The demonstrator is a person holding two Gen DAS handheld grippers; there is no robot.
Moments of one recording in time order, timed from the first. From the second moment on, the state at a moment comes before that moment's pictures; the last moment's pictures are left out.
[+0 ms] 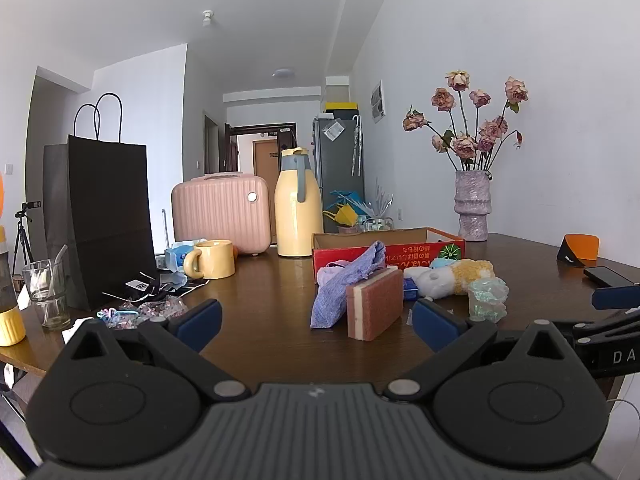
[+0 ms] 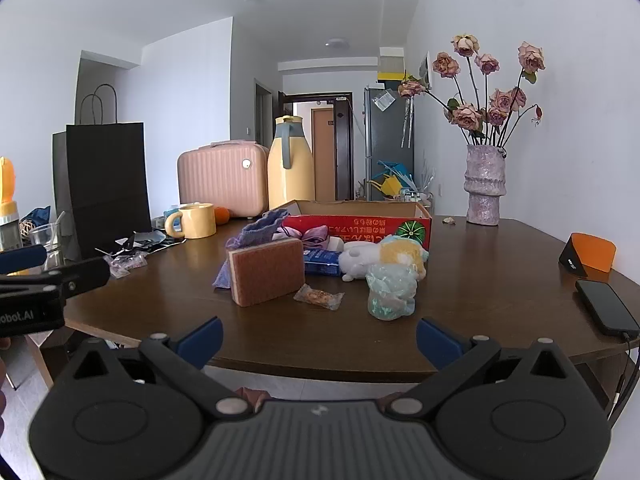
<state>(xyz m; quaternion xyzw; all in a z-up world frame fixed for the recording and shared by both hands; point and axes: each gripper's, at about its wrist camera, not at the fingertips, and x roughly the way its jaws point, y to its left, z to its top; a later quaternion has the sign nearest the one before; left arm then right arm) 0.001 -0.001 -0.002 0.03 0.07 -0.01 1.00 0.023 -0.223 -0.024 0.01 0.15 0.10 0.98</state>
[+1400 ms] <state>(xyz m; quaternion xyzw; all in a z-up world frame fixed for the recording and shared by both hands) 0.002 -0.002 -0.004 0.03 0.08 -0.01 1.00 0.020 -0.223 -0.023 0.00 0.14 0.10 0.98</state>
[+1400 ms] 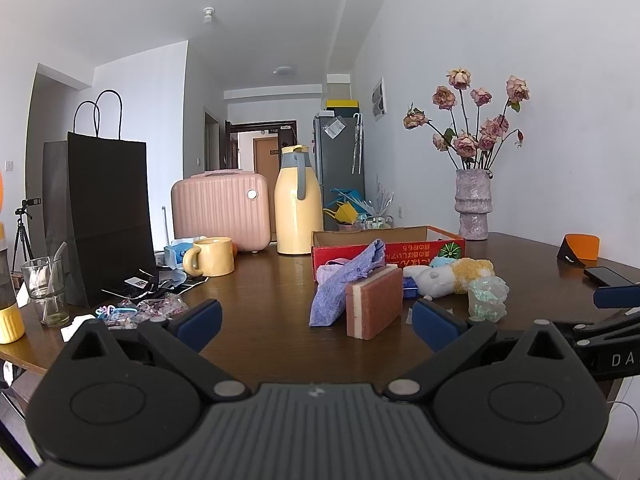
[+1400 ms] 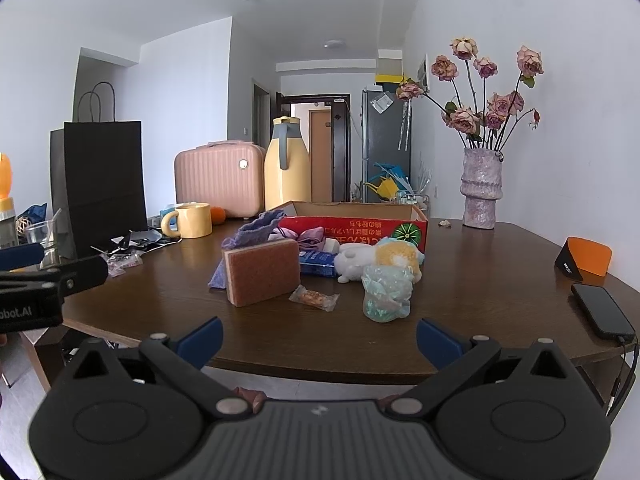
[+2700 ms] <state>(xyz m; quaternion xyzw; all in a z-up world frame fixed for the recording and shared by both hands) 0.133 0.022 -0.014 -0.06 0.14 -0.01 0.99 0.151 -0.224 -0.016 0.09 0.17 0.17 0.97</state>
